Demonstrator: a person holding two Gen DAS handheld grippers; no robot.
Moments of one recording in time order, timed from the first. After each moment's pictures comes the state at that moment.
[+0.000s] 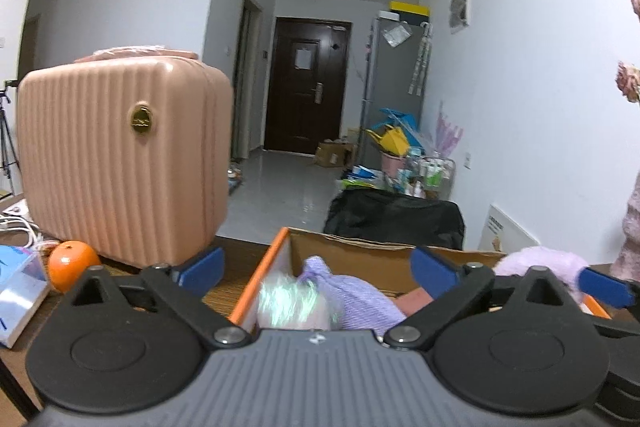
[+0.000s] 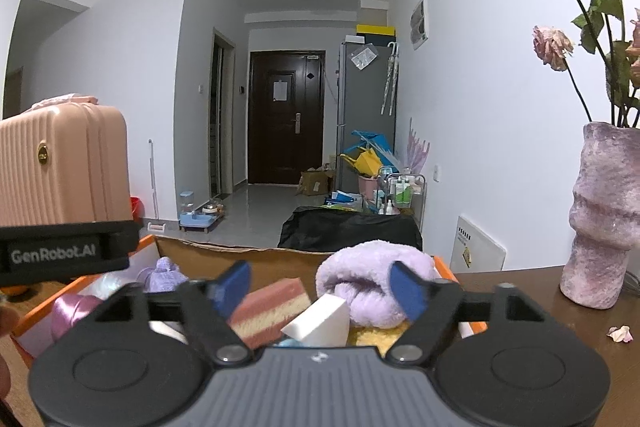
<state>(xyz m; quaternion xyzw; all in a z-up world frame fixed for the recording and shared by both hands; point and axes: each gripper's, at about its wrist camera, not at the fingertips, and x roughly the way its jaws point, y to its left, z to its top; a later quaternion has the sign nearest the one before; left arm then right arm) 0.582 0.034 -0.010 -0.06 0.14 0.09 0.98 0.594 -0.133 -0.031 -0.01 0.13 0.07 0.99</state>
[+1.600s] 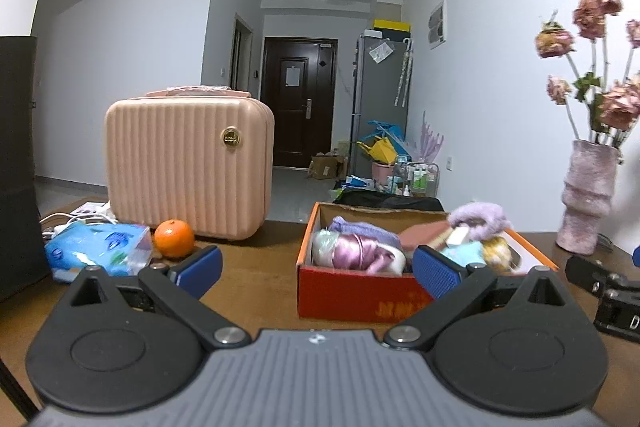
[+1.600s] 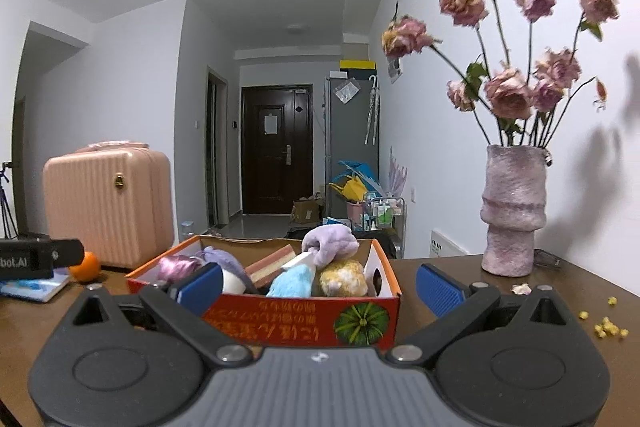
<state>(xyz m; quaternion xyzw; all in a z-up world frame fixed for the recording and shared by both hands) 0.375 0.047 0.011 -0.04 0.11 0.07 0.99 0.370 -0.186 -0.011 0.01 0.08 0.06 0.99</state>
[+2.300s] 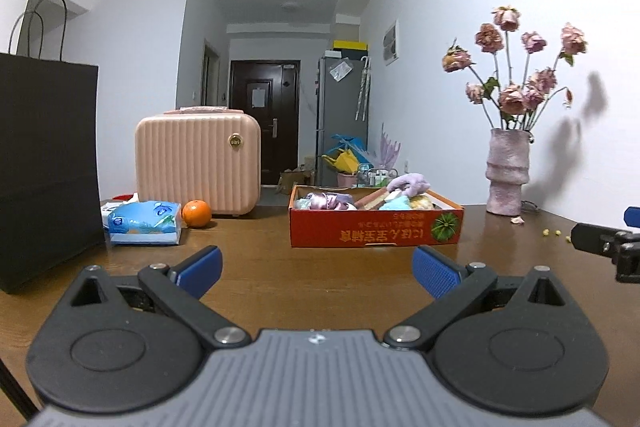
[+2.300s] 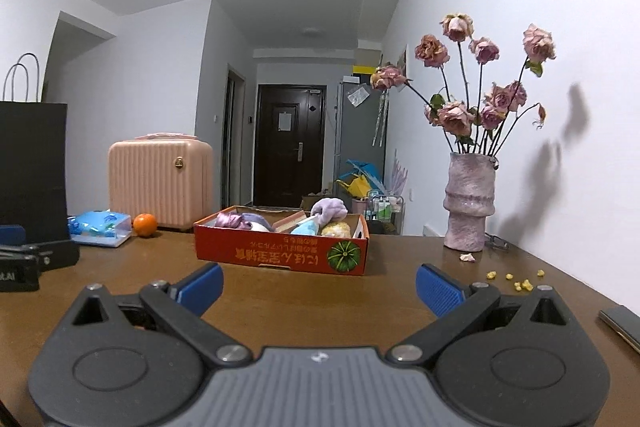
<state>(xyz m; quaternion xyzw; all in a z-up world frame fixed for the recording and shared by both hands) 0.149 0.037 -0.007 -0.01 0.08 0.02 1.00 0.149 -0.223 -0.007 -0.02 0.08 0.08 0.99</state>
